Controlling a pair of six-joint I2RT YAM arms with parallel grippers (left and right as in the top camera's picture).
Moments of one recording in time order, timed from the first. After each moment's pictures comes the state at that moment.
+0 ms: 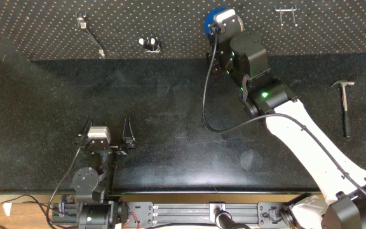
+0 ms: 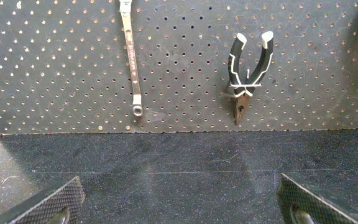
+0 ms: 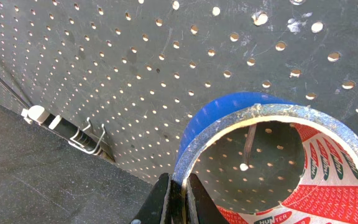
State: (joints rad) left arm 0.02 0.01 0.01 -0.07 0.02 0.00; right arm 0.46 1.51 1.14 0.00 -0.03 0.04
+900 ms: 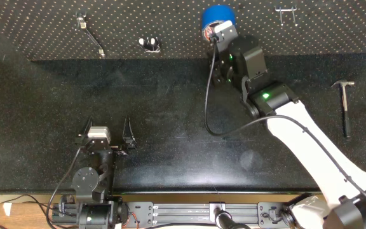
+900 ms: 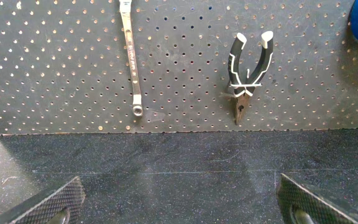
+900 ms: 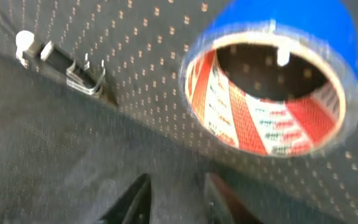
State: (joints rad) left arm 0.02 0.01 0.01 -0.07 0.02 0.00; right arm 0.46 1.48 1.14 -0.24 -0.06 0.03
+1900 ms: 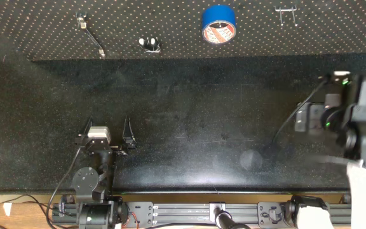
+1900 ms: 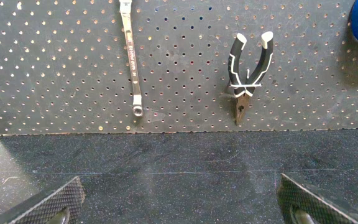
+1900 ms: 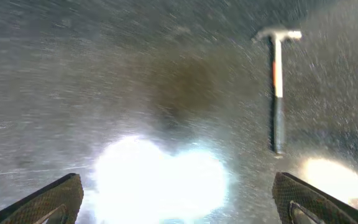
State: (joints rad) left arm 0.02 0.01 0.01 -0.07 0.02 0.00; right arm -0.17 1.08 1.14 -1.16 -0.04 -0.12
